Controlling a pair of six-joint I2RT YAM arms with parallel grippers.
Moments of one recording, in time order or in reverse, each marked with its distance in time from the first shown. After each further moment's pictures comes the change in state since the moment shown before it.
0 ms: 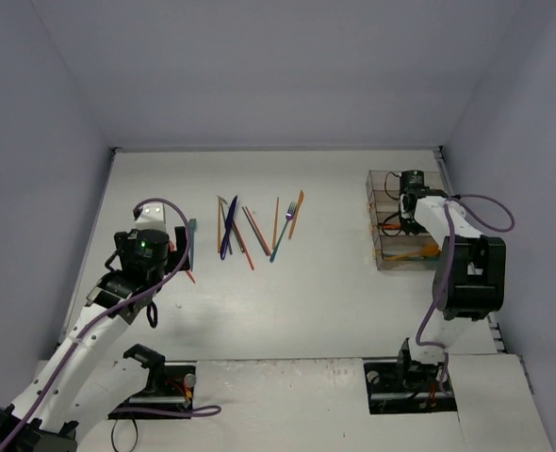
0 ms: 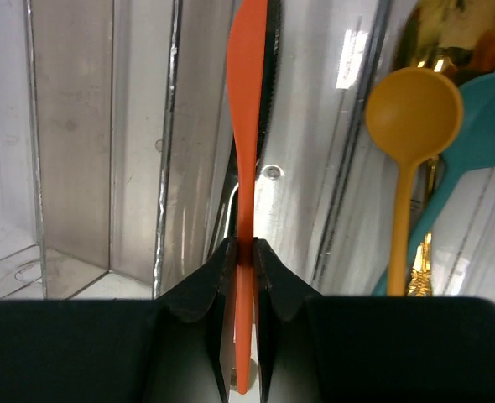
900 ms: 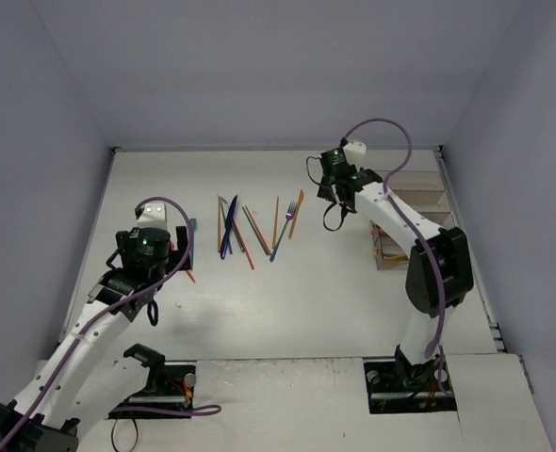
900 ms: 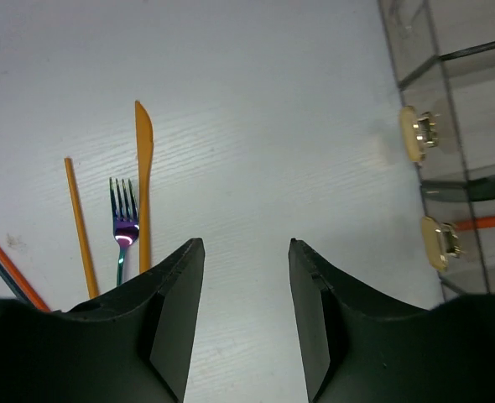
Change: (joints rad) left arm 0.005 0.020 0.000 0.000 0.013 0.001; right arm 0.459 0.071 0.304 0.072 -0.069 -0.802
